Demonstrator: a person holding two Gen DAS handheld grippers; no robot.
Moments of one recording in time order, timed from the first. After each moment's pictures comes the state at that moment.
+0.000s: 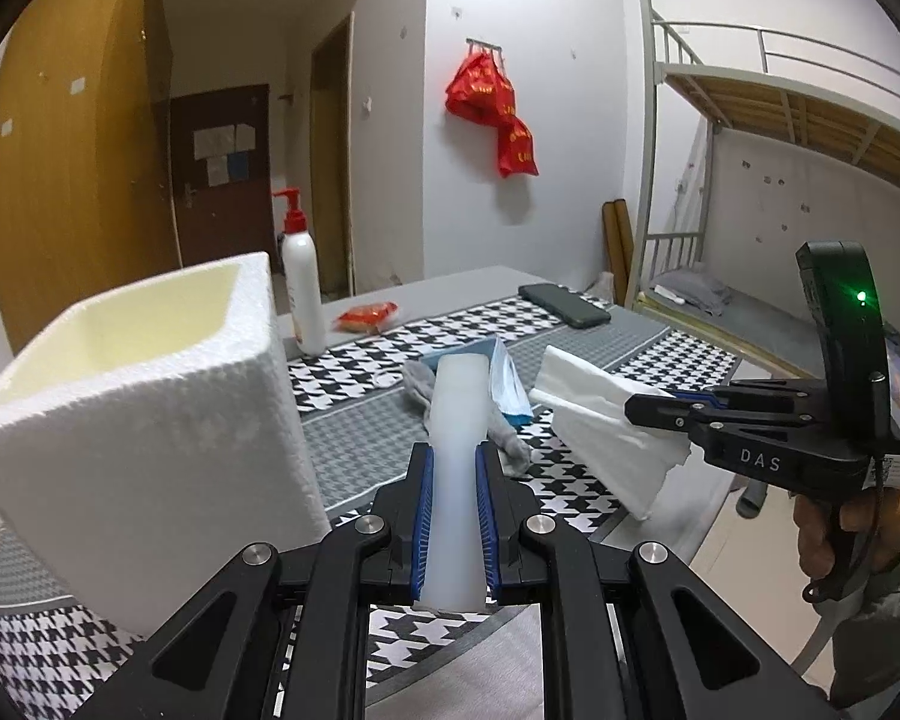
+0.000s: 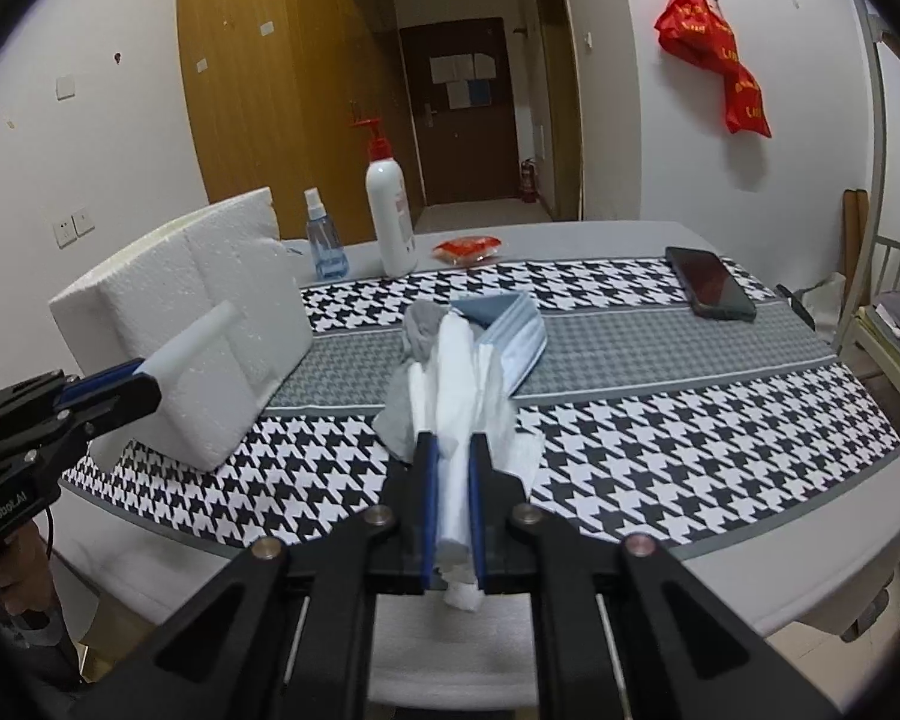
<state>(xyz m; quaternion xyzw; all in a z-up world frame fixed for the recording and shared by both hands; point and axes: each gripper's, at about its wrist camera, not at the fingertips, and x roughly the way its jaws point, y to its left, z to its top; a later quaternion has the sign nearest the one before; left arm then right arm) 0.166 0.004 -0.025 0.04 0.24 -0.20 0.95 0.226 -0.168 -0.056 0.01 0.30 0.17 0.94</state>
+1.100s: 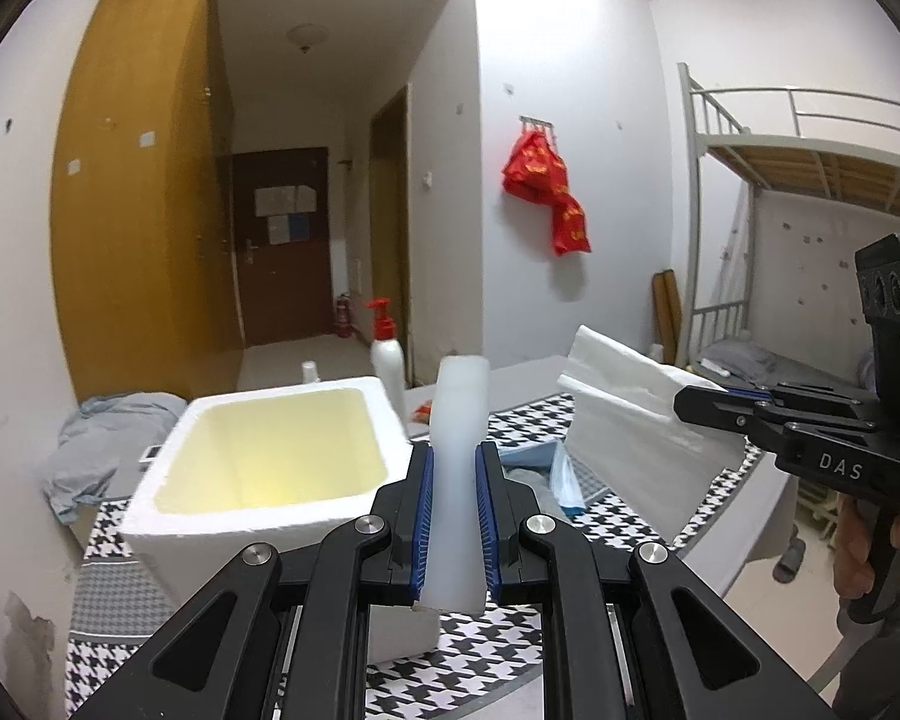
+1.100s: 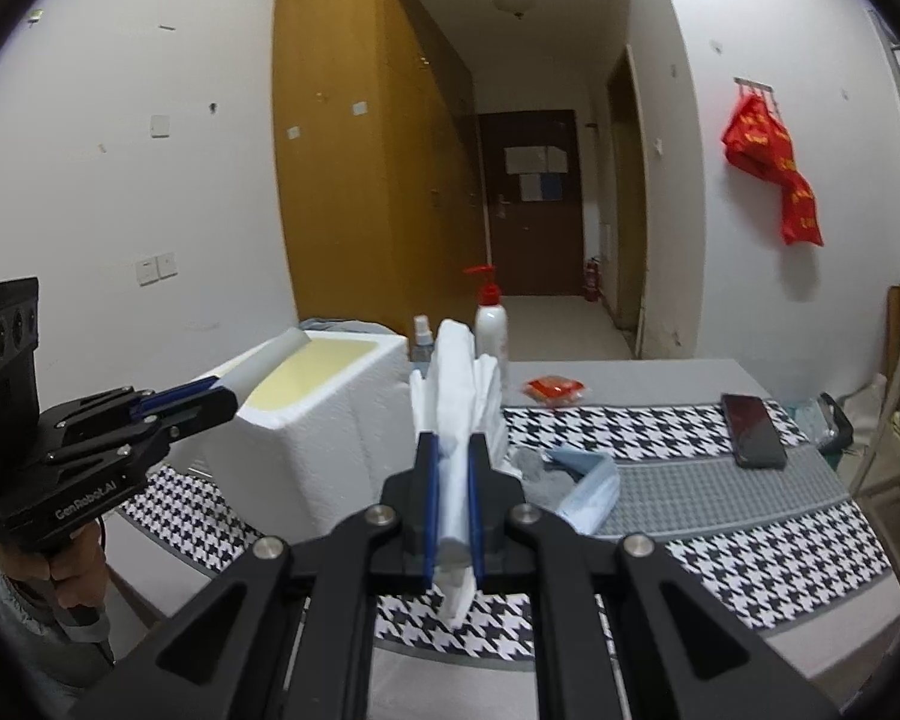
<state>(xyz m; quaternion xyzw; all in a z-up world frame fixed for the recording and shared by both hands) 0.142 0.039 0.029 0.03 0.16 -0.13 0.98 0.192 -0.138 0.032 0.00 0.18 0.25 0.95</state>
